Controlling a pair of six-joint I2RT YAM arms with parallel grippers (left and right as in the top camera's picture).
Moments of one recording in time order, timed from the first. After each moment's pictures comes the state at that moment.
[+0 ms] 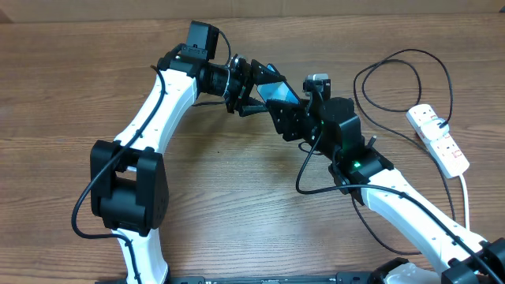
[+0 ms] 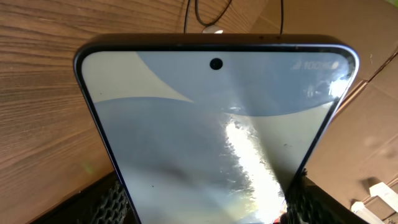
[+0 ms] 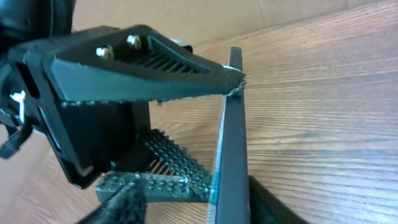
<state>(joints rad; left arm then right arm) -0.26 2.04 1.68 -0.73 1.08 -1.05 0.48 1.40 0.82 0.19 -0.17 0.52</state>
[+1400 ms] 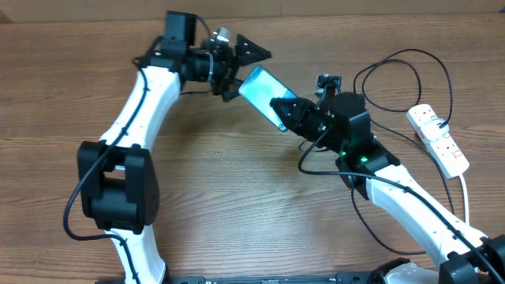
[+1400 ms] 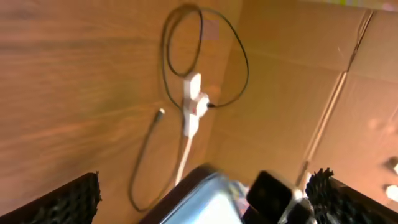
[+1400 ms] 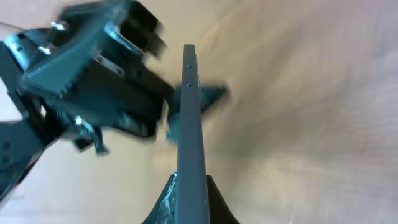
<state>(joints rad) -0.16 2.03 1.69 -0.56 1.05 -0.87 0.41 1.42 0.81 0.22 -0.43 1.03</state>
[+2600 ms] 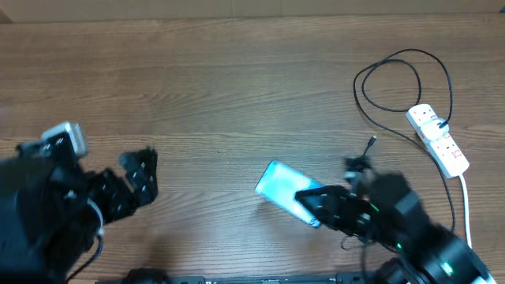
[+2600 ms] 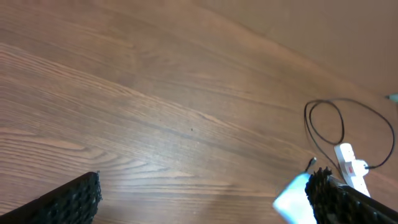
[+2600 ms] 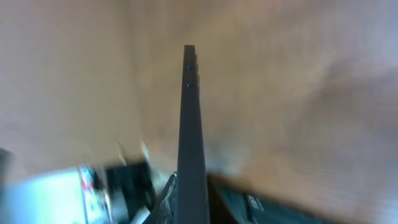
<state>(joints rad) -0.04 0.95 1.73 -1.50 0.09 -0.47 0.64 0.63 0.77 -0.69 -0.32 1.19</state>
